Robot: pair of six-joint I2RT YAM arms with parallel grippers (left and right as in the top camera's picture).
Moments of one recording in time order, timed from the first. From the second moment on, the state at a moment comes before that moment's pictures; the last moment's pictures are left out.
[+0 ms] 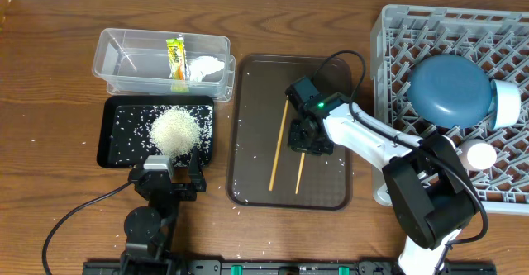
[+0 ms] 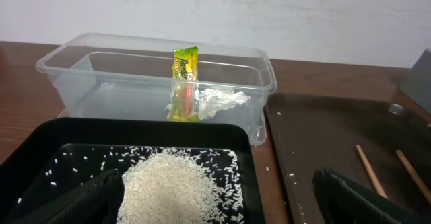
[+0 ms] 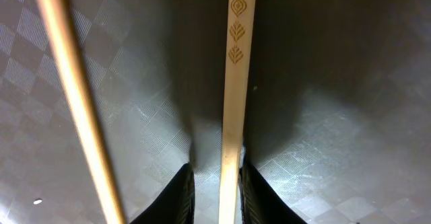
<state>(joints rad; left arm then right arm) -0.12 0.01 0.06 -0.21 -0.06 -0.12 0.58 1.93 1.22 -0.72 -0.10 0.77</state>
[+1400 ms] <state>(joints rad) -0.12 0.01 0.06 -0.21 -0.06 -0.12 0.05 1.56 1.21 -0.68 0.02 0.07</state>
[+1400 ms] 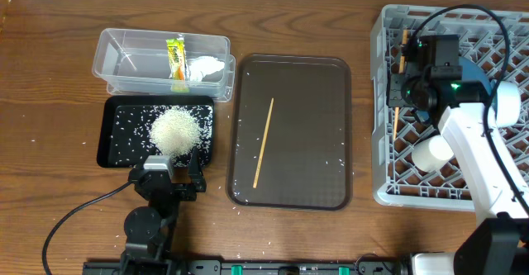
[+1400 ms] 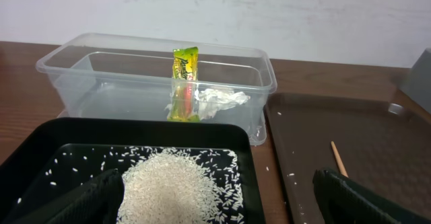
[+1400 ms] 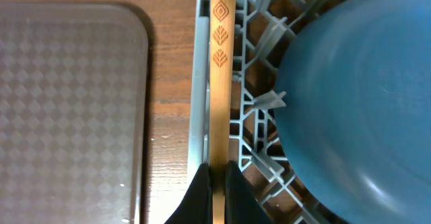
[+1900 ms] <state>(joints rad) -0.12 0.01 0.06 -0.21 -0.06 -0.12 0.25 1.53 1.21 -0.72 -0.18 0.17</state>
